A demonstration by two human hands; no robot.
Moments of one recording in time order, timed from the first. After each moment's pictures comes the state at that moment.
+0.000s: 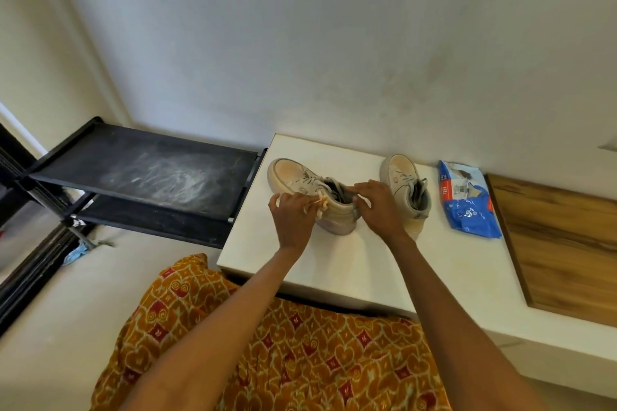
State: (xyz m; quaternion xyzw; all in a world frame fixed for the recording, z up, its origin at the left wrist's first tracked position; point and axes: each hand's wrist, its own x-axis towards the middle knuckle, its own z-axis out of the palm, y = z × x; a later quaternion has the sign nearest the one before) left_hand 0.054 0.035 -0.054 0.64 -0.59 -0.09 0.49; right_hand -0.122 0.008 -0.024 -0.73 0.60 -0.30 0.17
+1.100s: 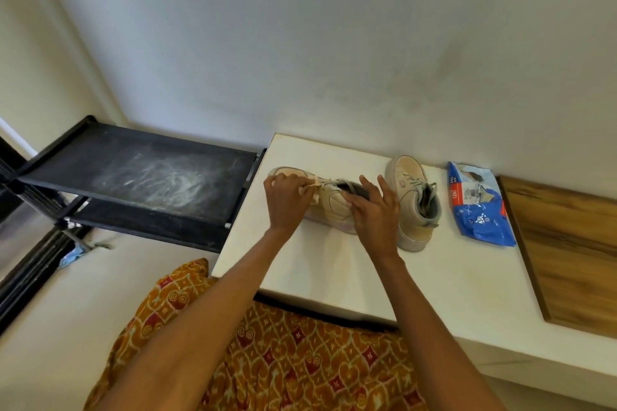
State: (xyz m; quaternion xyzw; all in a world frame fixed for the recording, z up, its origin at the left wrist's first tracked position) left_hand 0.075 -0.019 -0.049 0.64 -0.64 -0.08 0.42; right_hand -0.098 0.012 -0.042 -0.72 0.62 -0.31 -0.05
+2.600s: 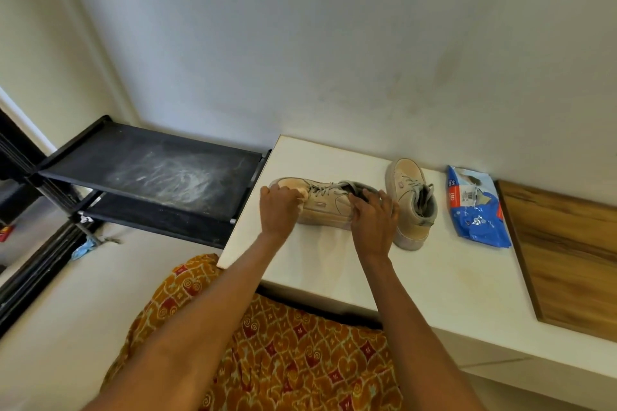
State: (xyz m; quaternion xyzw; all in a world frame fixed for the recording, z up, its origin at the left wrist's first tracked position) left_hand 0.095 0.001 -0.052 0.69 -0.69 0.01 0.23; right_hand -0.084 0.024 -0.043 -0.65 0.69 -0.30 -0.10
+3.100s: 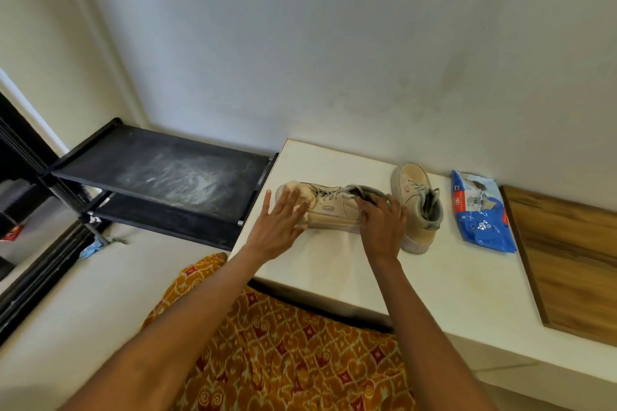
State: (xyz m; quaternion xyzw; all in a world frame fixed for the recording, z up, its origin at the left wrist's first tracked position) left_hand 0.139 0.019 -0.092 0.55 -0.83 0.08 0.07; right_hand -0.088 0.023 -0.043 -0.66 0.70 -0.27 -0.09
